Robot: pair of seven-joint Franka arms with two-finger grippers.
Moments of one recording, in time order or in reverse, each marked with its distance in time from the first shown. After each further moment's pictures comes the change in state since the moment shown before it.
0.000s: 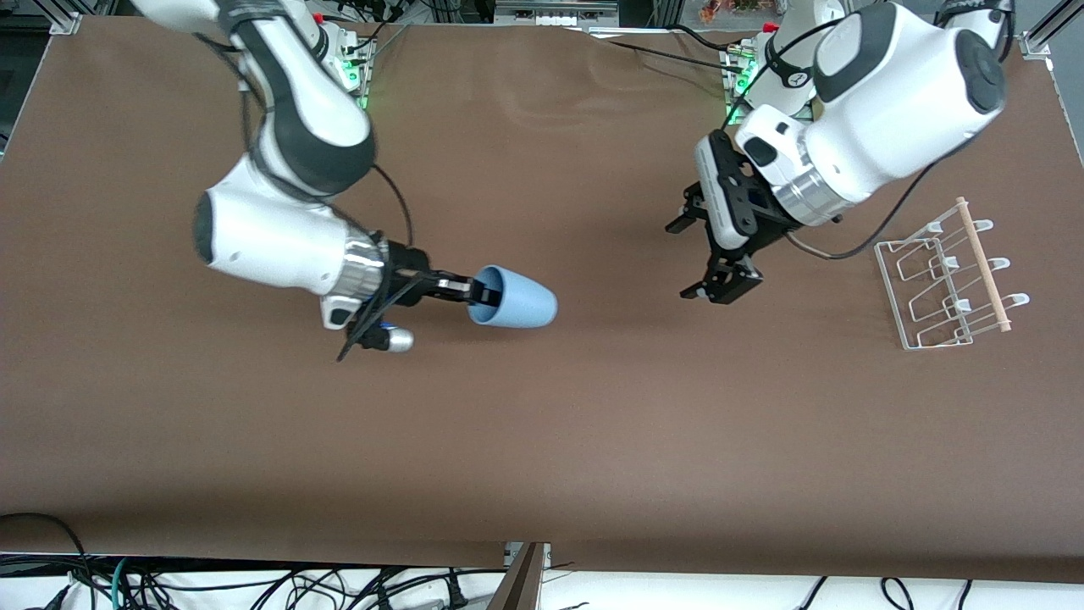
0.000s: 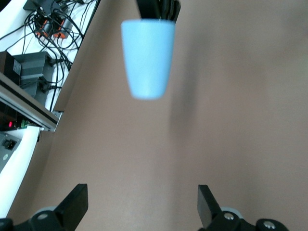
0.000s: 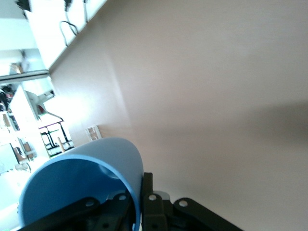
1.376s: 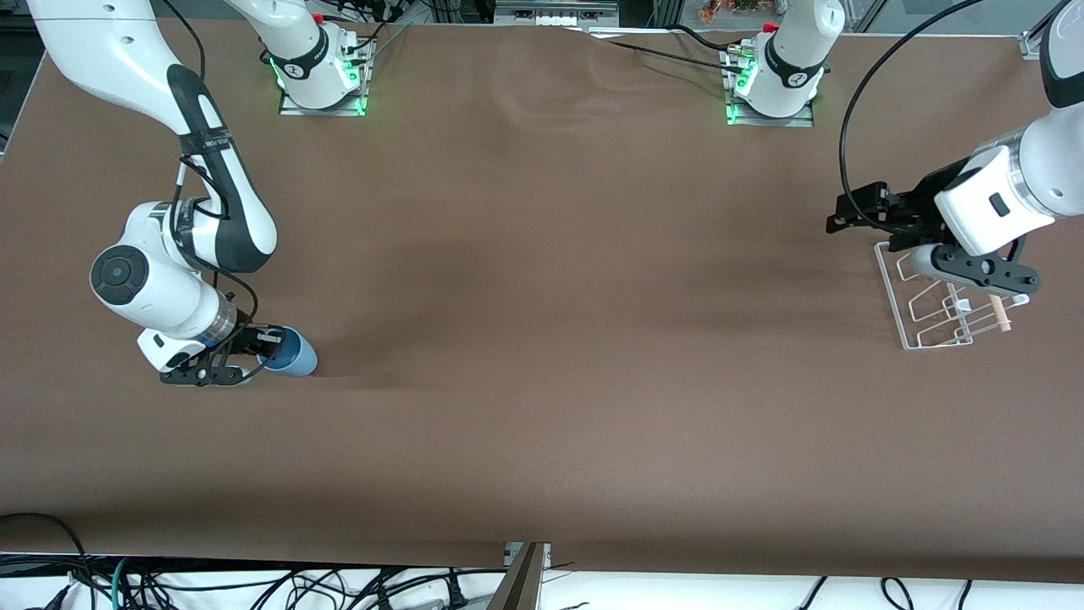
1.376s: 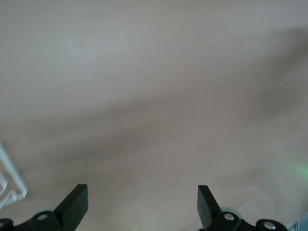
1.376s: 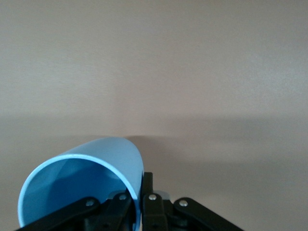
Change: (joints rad) left arm 0.000 0.057 0.326 0.321 0.164 -0.712 -1.040; right arm -0.184 0.008 -0.304 -0.285 -0.749 0.050 -0.310
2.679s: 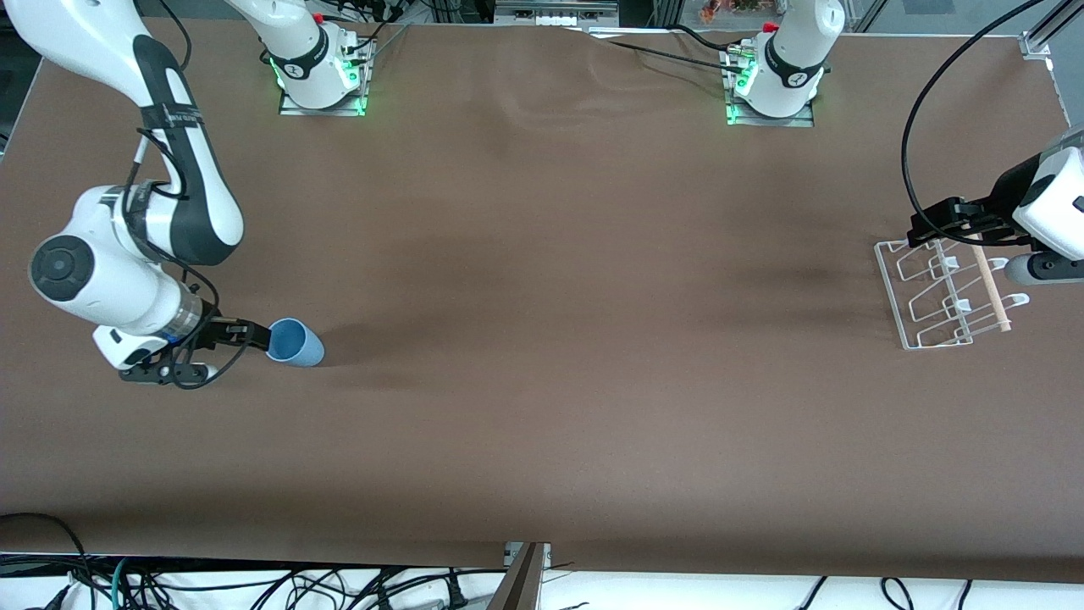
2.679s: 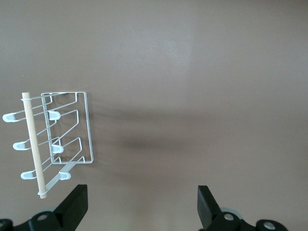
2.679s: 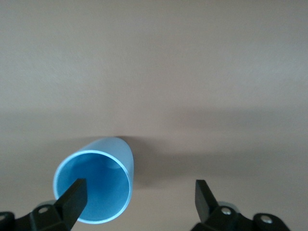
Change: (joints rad) left arm 0.030 -0.030 0.038 0.000 0.273 0.003 -0.287; right arm -0.023 -0.043 -0.015 -0.006 -0.005 -0.074 -0.008
